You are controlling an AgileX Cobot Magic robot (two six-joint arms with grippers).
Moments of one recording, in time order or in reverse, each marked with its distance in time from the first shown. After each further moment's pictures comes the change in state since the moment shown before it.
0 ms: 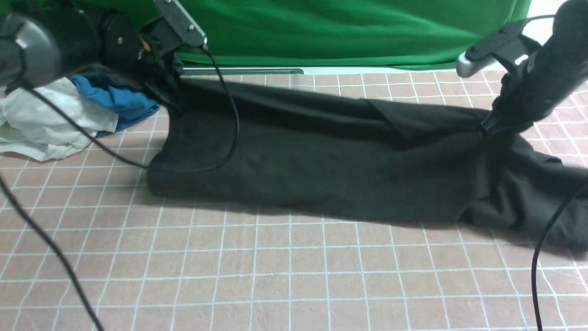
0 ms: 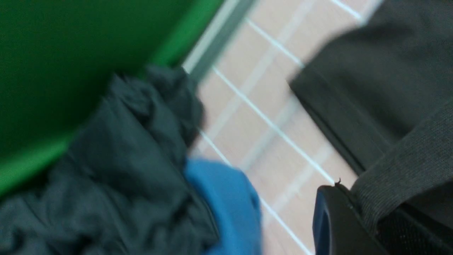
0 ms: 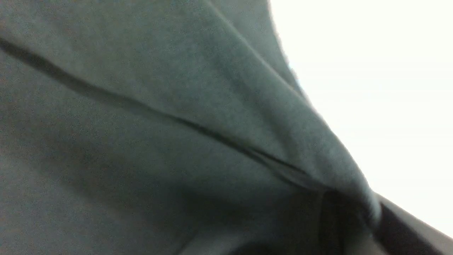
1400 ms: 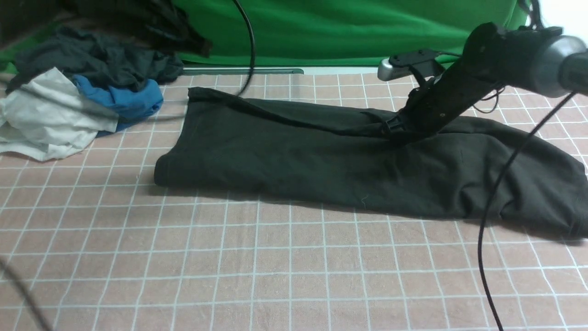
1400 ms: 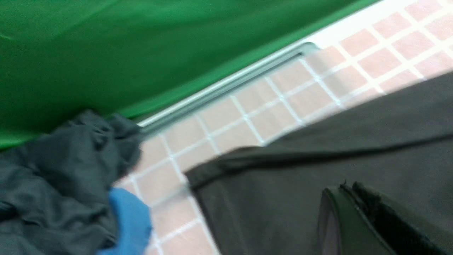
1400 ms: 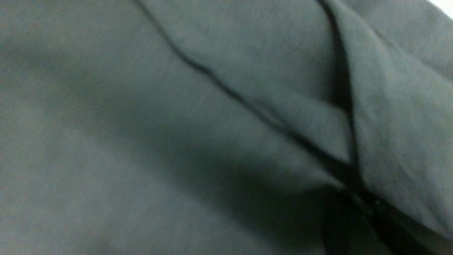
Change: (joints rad) right arm 0.098 0.328 -0.254 0.503 -0.065 -0.100; left arm -0.066 -0.309 0.155 -0.381 0.027 -0.148
